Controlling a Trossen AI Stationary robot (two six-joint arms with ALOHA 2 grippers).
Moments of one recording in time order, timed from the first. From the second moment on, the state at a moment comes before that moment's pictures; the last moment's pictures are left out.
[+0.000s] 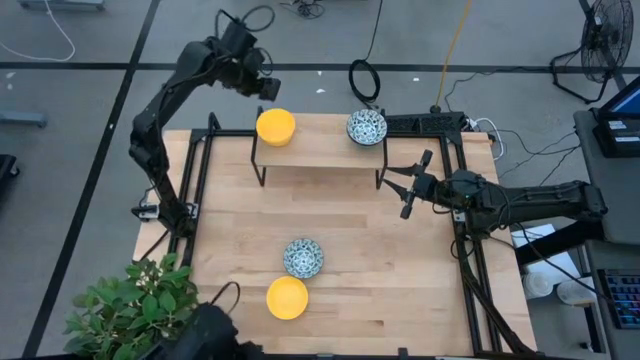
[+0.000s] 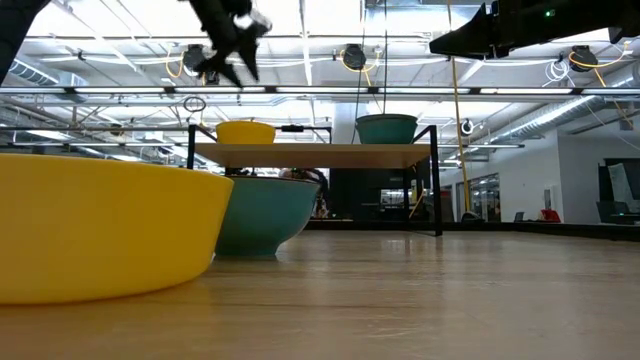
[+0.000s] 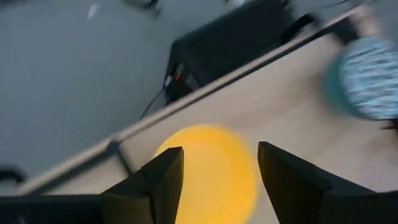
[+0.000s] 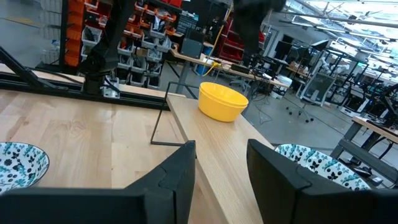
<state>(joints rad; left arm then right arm) 0.87 1.78 2.12 -1.27 0.17 -0.26 -0.04 0.71 0.46 0.24 0.36 -0.30</state>
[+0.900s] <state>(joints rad) -0.35 1.60 2.25 -1.09 -0.62 -0.04 -0.04 0.71 0.46 0.25 0.36 -0.25</state>
